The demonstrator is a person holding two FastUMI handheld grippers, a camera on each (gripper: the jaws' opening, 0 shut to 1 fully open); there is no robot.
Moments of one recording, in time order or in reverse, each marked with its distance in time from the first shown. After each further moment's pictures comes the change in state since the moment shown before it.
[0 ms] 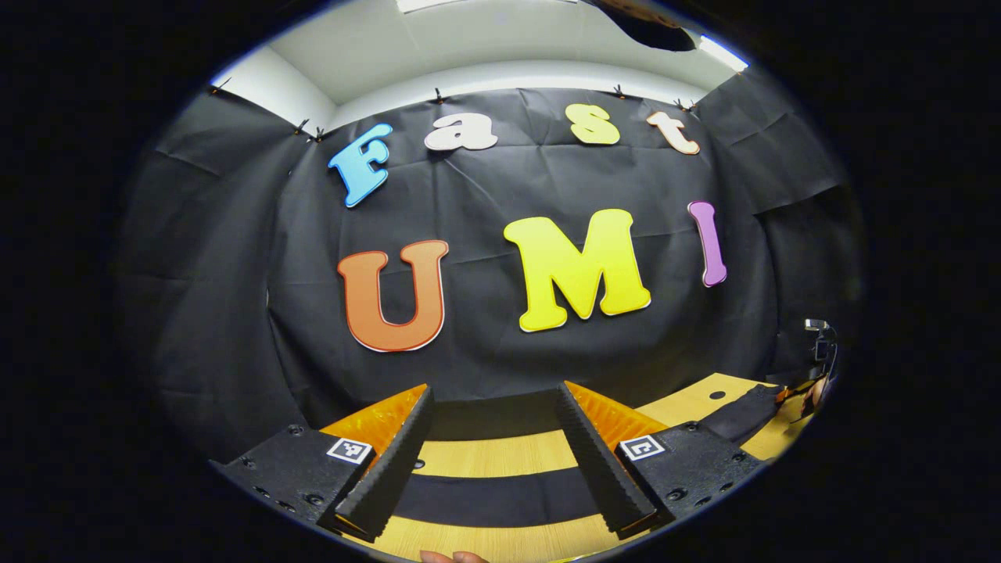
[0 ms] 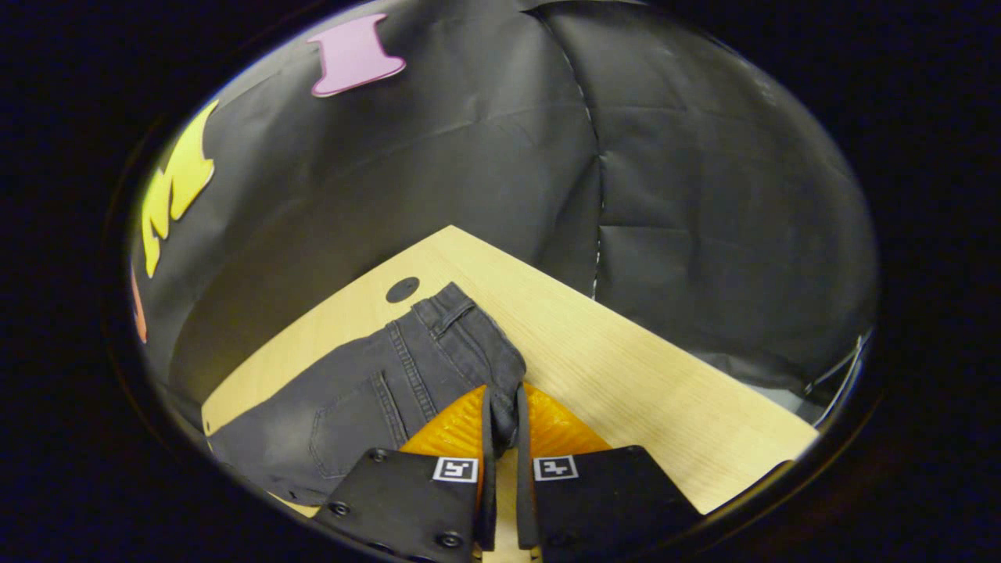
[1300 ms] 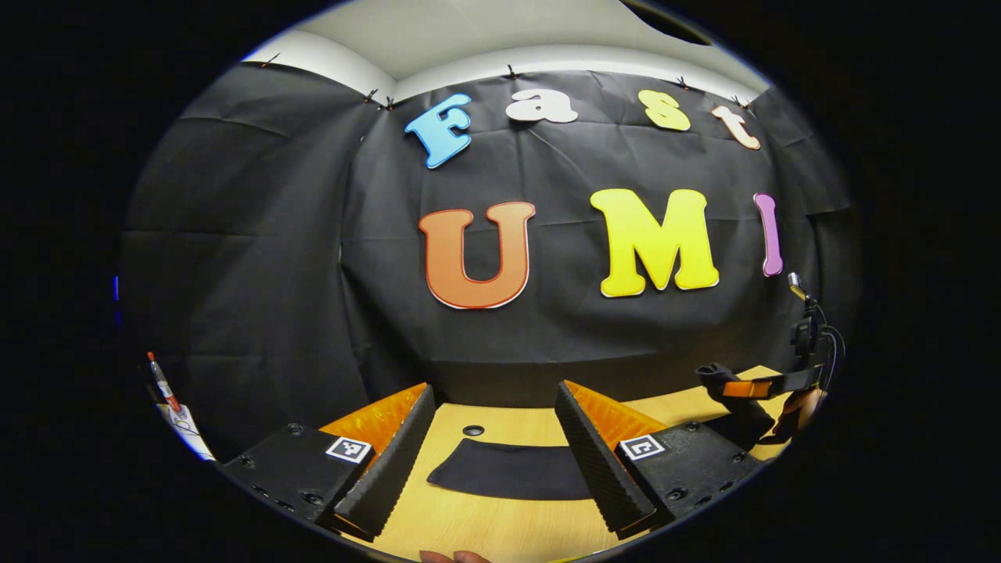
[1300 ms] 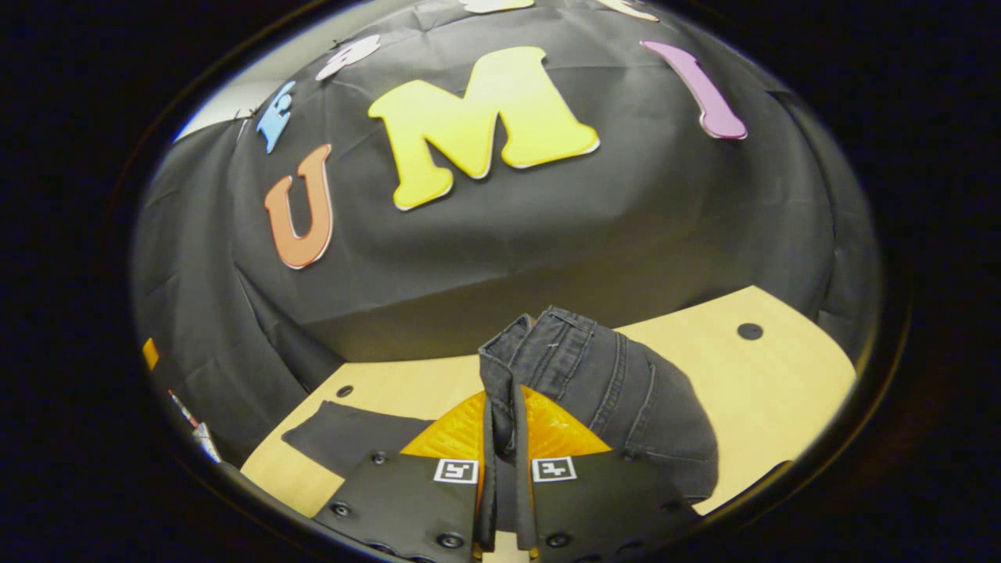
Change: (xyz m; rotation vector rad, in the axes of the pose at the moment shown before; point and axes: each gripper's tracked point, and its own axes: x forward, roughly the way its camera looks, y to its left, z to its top) left arm -0.040 0.115 -0.059 -0.076 0.108 0.200; right arm -0.156 0.394 -0.106 -0.331 -0.105 0.640
